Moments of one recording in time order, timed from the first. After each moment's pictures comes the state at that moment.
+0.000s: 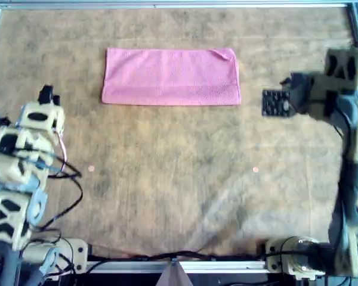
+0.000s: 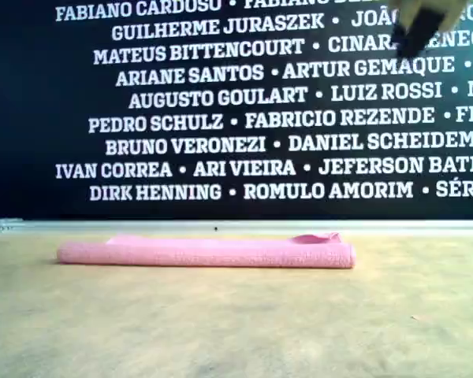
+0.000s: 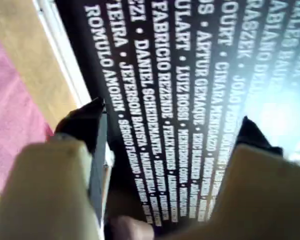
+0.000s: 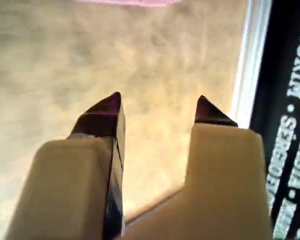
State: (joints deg) left arm -10.7 152.2 137.4 10.6 -3.9 9.6; right arm 2.2 96.6 59.9 86.0 -13.9 1.8
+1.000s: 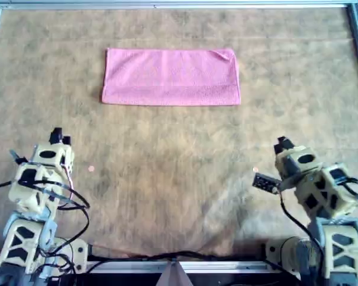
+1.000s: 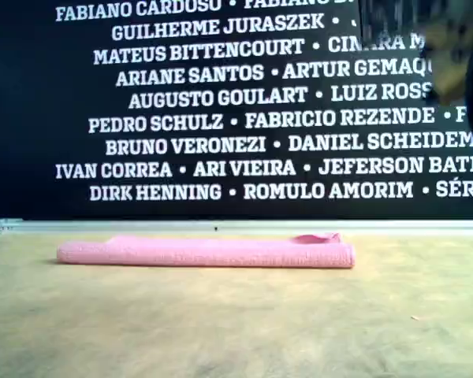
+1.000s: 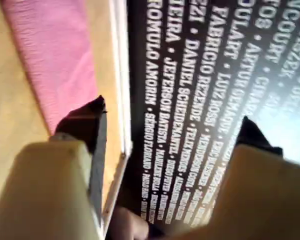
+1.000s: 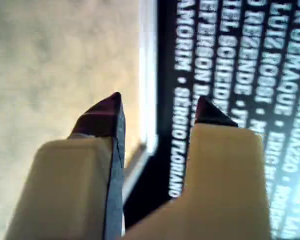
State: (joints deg) left arm -10.6 175.9 169.5 10.9 -3.9 -0.6; right arm 1.7 176.8 160.9 33.2 -13.4 1.5
